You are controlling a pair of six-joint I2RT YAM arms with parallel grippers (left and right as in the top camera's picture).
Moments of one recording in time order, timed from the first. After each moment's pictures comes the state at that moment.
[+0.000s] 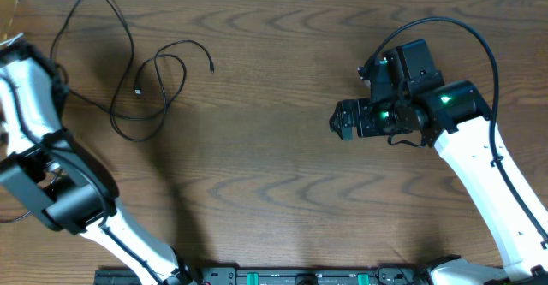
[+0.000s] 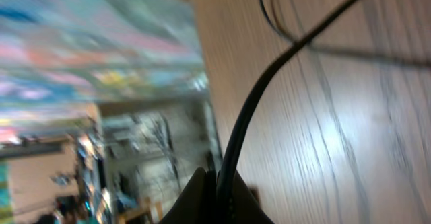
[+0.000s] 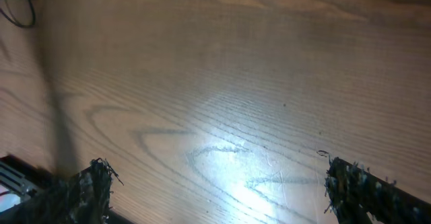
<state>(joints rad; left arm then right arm) 0.53 2.08 1.82 -1.69 -0.86 -0.74 0.35 1.46 1.34 -1.04 -0.30 0.26</state>
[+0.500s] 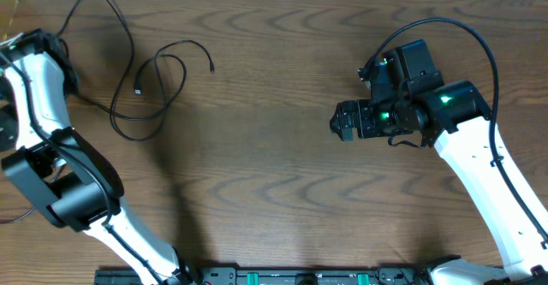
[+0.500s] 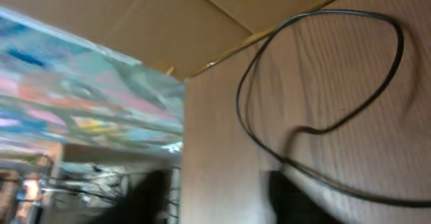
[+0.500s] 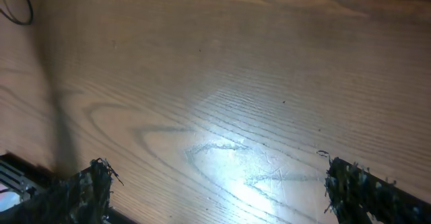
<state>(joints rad) 0.50 2.08 1.82 -1.37 -1.04 -0.73 0.35 1.46 1.34 -1.05 -0.30 0.26</state>
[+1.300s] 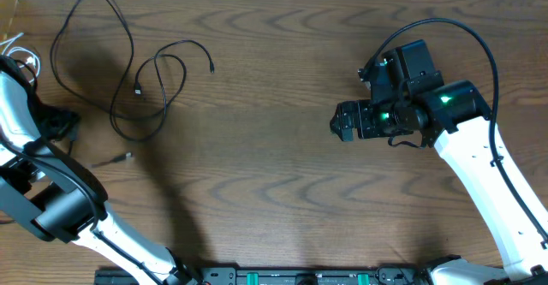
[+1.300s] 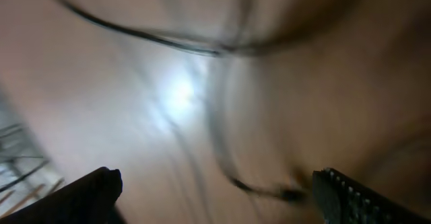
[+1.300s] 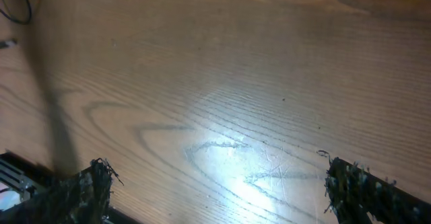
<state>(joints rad) 0.67 2.08 1.82 -1.38 -0.20 -0.49 0.35 1.46 1.34 -1.06 -0.30 0.26</state>
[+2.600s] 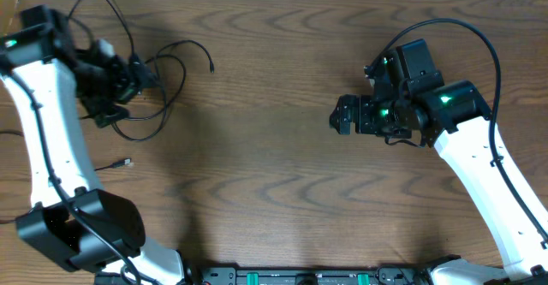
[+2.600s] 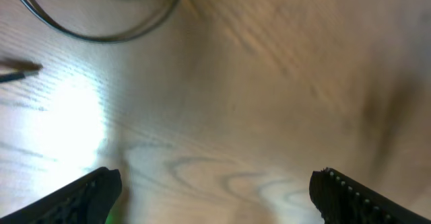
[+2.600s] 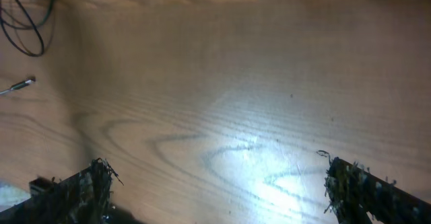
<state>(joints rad) 0.34 1.77 1.82 -1.51 0.38 -0.22 0.35 1.46 1.34 -1.04 -0.30 0.42</state>
